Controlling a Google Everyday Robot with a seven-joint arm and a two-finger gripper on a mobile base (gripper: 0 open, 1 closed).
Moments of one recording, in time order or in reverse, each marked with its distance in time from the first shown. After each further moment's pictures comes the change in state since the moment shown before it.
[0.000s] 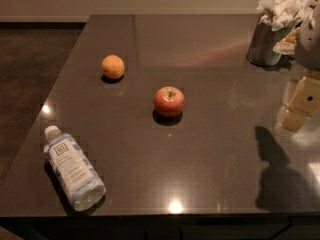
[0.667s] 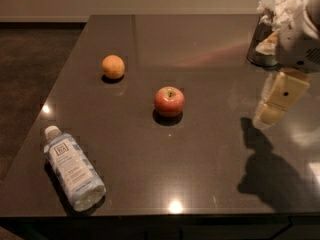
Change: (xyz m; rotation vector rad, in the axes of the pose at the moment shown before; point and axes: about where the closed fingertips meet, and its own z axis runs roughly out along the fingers) arm -0.023 -0.012 0.019 -0.015 -0.081 0.007
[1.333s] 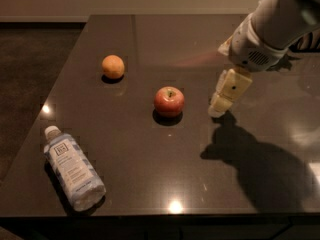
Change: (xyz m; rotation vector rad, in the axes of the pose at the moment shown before) arm -0.061 -0.032 0.062 -0.019 -0.134 0.000
